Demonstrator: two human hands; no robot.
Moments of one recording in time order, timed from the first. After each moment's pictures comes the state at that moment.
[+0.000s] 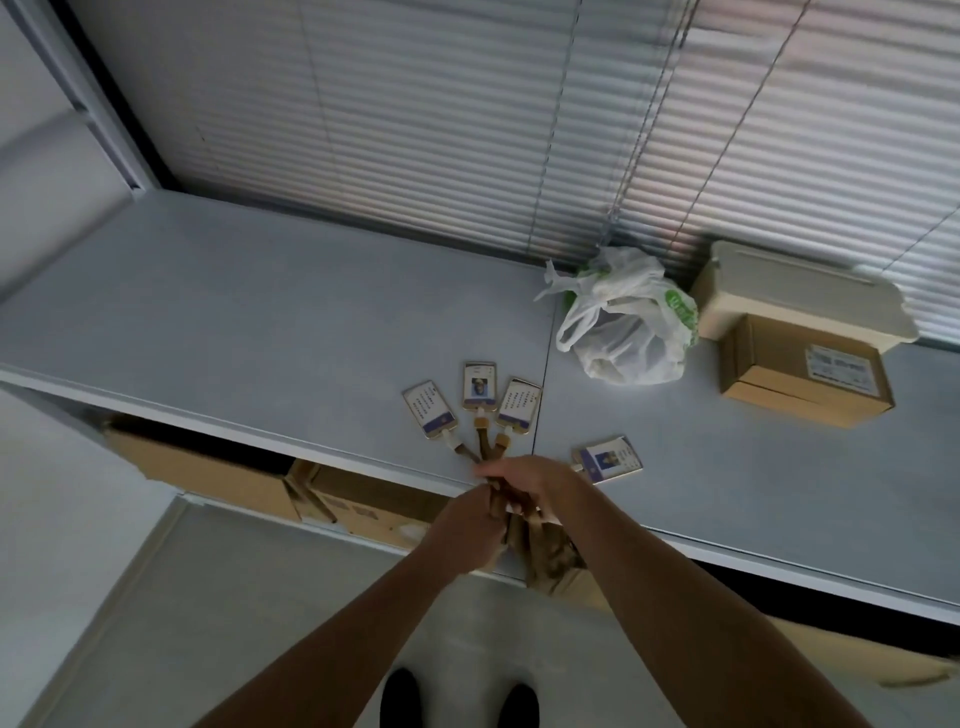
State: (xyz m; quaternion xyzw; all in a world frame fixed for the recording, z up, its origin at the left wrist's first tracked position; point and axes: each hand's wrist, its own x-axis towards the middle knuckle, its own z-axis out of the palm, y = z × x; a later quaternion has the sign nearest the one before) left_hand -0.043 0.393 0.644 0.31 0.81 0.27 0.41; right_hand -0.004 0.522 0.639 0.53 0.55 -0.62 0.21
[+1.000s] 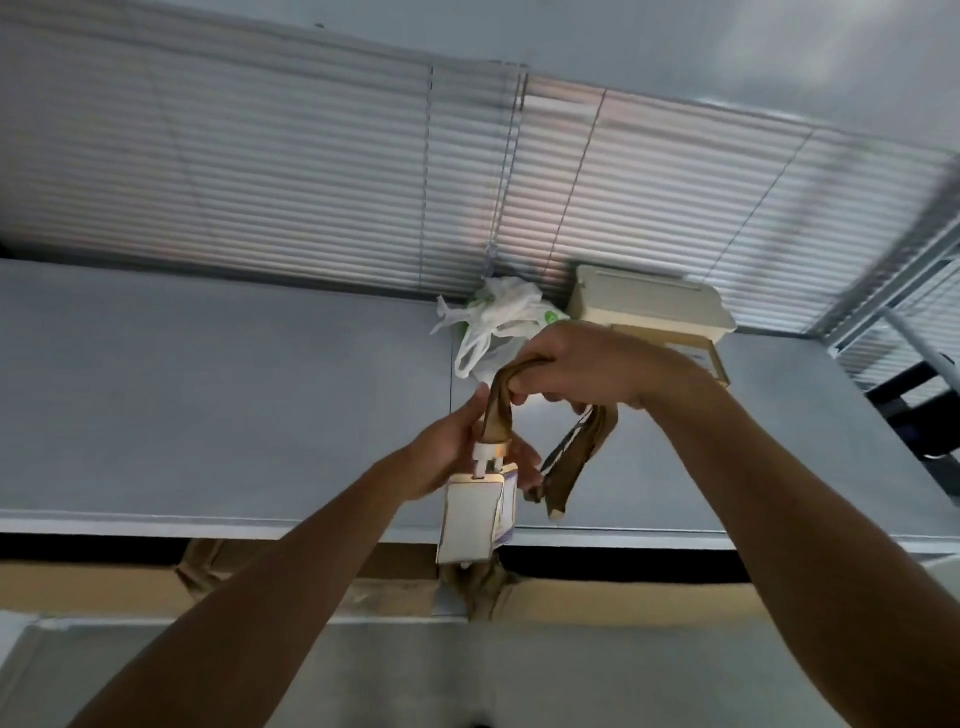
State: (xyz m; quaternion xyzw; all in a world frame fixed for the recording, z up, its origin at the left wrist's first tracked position) left_hand -0.058 0.480 0.741 0.37 0.44 0.44 0.69; right_hand 0.073 0.570 0.890 0.32 0.89 -0.32 0.08
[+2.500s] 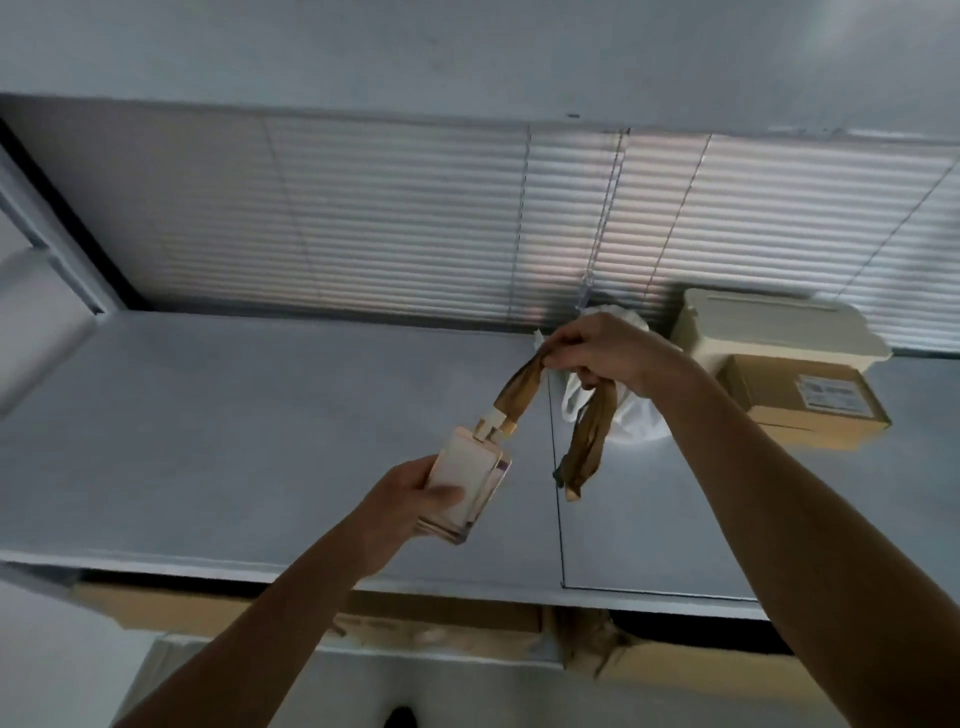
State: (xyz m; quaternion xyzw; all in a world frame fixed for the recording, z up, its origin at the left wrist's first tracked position) left_hand -0.211 0.402 0.717 0.28 0.59 0.50 0.57; right_hand -0.061 0.637 0.825 0.36 0.80 -0.48 -0.06
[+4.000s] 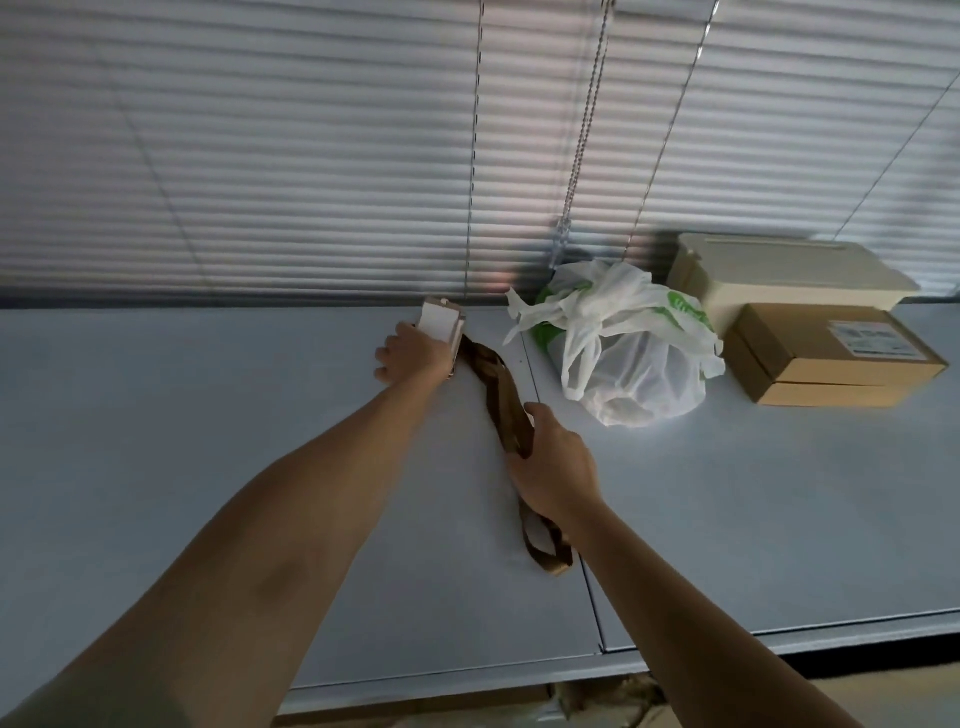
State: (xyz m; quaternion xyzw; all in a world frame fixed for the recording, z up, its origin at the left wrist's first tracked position) left_hand -0.294 0.680 0.575 0.23 0.88 0.35 0.21; right_hand -0.098 0.614 0.577 0.56 0.78 -0.26 -0.12
